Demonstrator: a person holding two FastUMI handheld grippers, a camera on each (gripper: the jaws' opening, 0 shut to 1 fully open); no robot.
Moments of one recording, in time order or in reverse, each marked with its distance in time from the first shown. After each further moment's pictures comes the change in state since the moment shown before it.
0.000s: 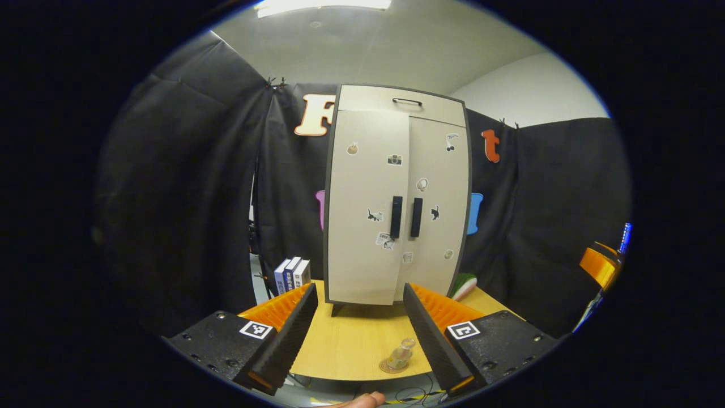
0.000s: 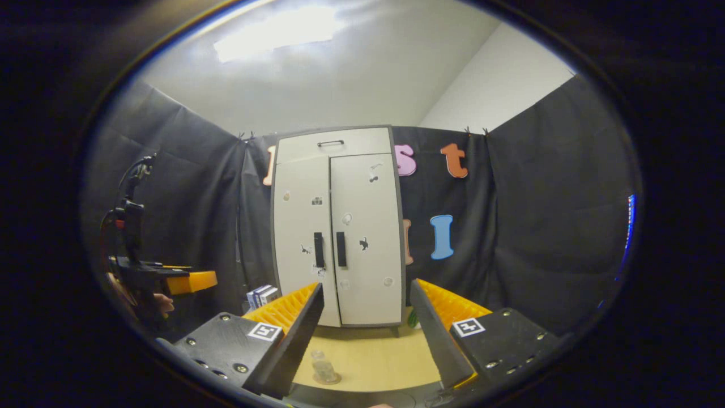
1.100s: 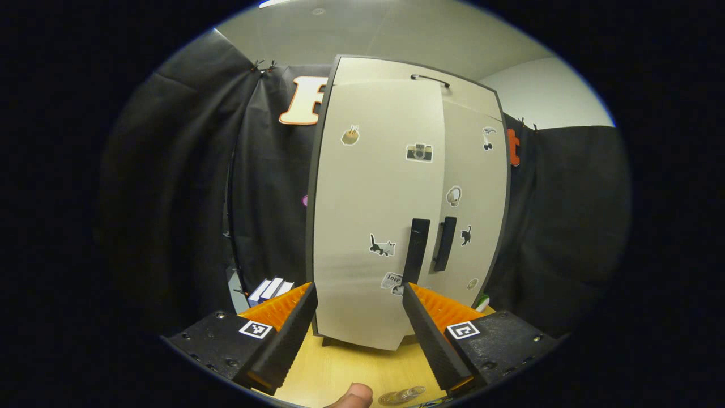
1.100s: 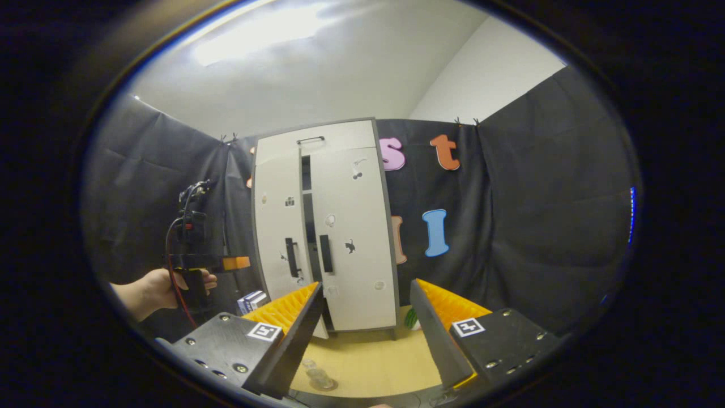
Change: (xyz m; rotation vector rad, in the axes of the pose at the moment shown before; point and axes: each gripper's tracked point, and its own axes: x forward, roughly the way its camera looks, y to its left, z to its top) left arm 0.179 0.021 0.053 -0.019 0.002 -0.014; right arm 0.039 -0.028 0.017 0.055 0.019 -0.025
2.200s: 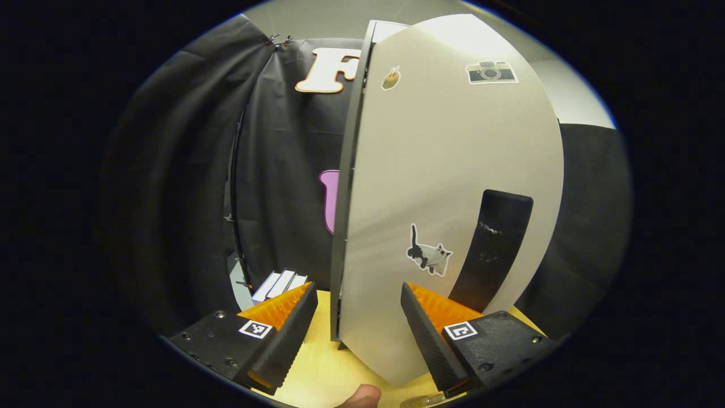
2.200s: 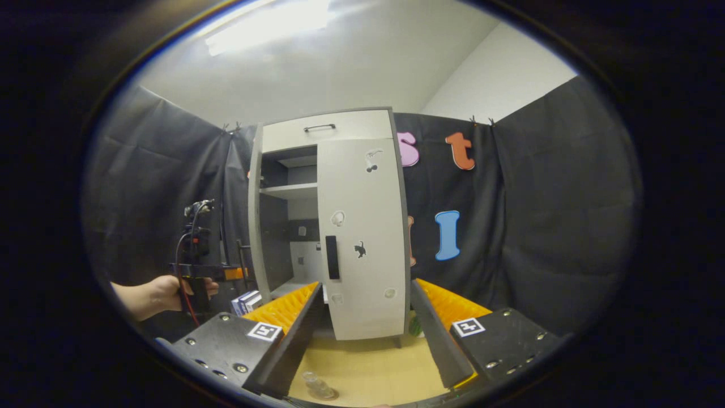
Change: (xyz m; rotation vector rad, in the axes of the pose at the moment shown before) left arm 0.115 0.063 -0.046 -0.053 0.094 0.027; right arm 0.086 0.025 -0.010 -0.040 0.014 -0.005
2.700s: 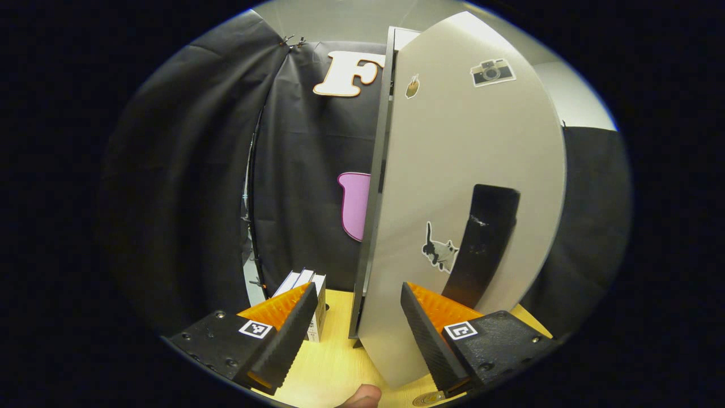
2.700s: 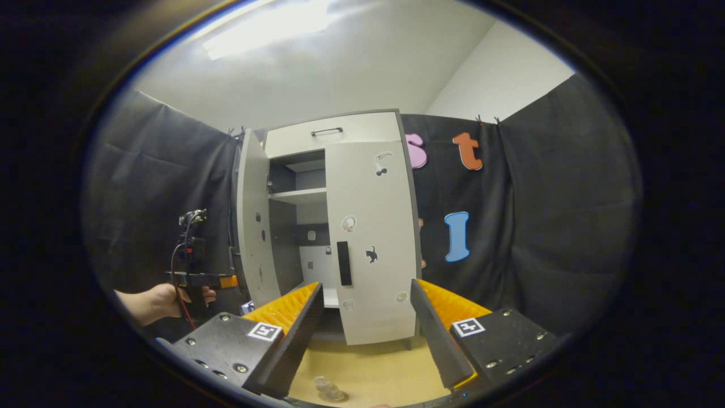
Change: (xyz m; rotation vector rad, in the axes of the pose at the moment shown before) left arm -0.023 0.052 -0.001 -0.012 -0.009 0.050; right arm 0.008 0.020 0.009 0.018 0.001 0.037
